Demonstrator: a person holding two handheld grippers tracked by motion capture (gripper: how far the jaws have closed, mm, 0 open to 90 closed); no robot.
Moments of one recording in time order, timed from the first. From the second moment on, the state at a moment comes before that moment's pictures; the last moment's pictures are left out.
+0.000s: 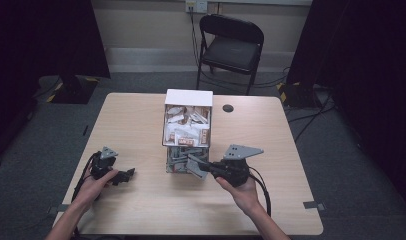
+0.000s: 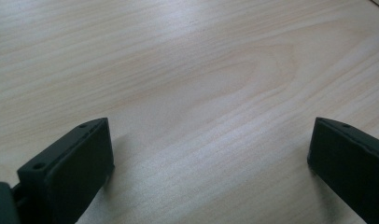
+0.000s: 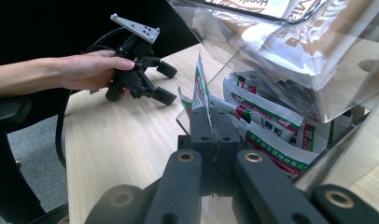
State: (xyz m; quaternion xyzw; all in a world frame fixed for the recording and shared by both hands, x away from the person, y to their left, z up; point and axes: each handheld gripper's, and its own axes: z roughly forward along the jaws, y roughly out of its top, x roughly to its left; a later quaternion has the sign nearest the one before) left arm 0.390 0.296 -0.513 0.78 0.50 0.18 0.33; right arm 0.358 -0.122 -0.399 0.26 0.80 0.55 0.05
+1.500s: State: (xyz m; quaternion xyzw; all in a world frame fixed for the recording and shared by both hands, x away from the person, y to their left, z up) left arm 0.390 0.296 -0.514 0.78 0.50 0.18 0.33; right arm 0.359 -0.188 -0.388 0.31 0.77 0.55 0.10
